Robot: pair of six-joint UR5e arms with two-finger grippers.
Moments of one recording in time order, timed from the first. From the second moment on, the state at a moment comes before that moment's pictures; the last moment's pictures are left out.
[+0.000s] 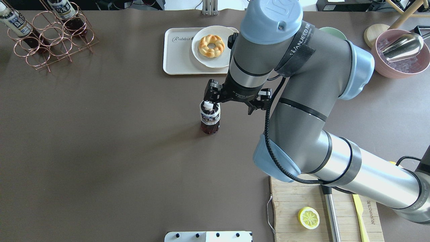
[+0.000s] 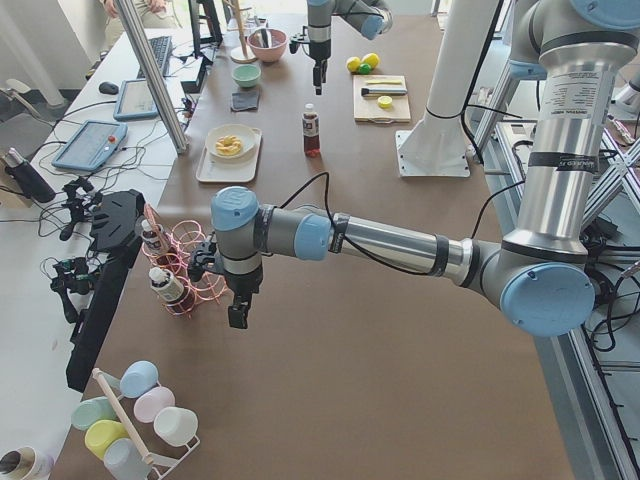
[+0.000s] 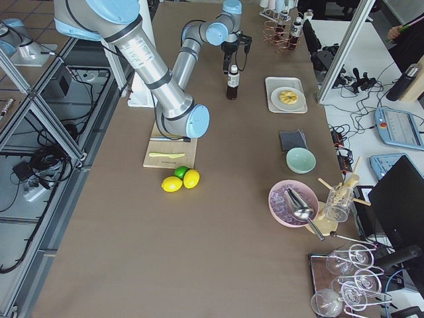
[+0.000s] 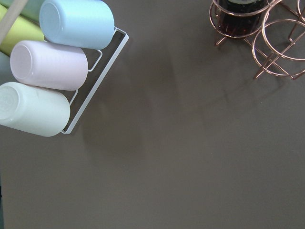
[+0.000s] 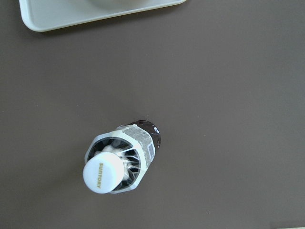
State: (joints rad) left arm -1.52 -1.68 -1.66 -1.51 -2.22 -0.02; right arm 0.64 -0.77 1.88 -1.92 2.05 1.25
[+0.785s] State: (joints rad) left arm -1.54 -1.74 -1.65 -1.28 -2.24 0.18; right arm 0.58 -0.67 1.79 -1.91 1.92 1.27
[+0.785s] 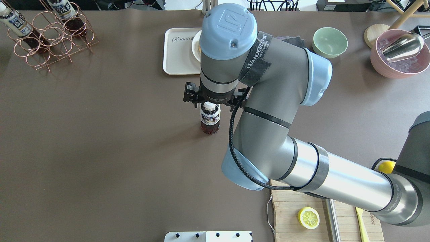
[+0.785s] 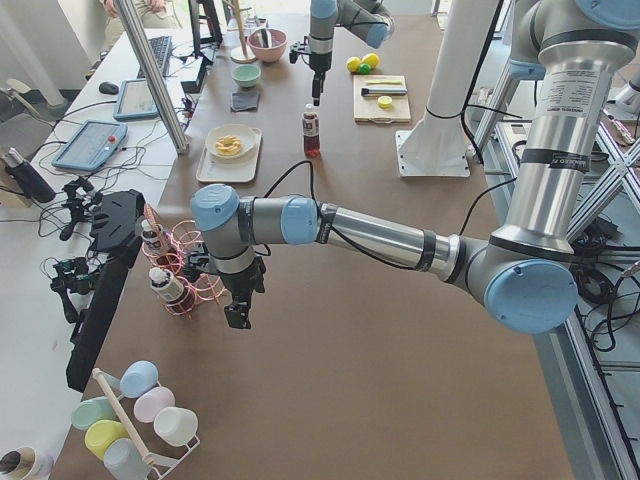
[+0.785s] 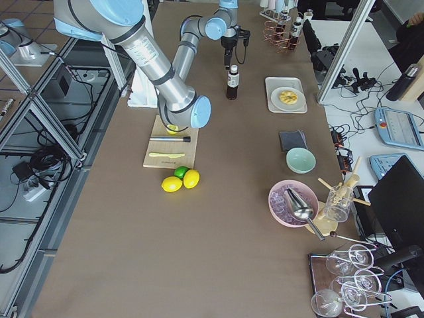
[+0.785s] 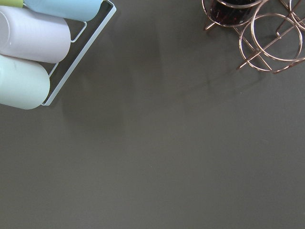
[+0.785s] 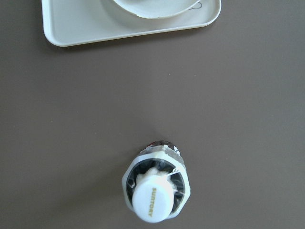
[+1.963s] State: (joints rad) left arm -1.54 -1.76 -1.63 -1.27 -2.24 0.19; right arm 0.58 -0.66 1.69 -1.78 1.92 1.20
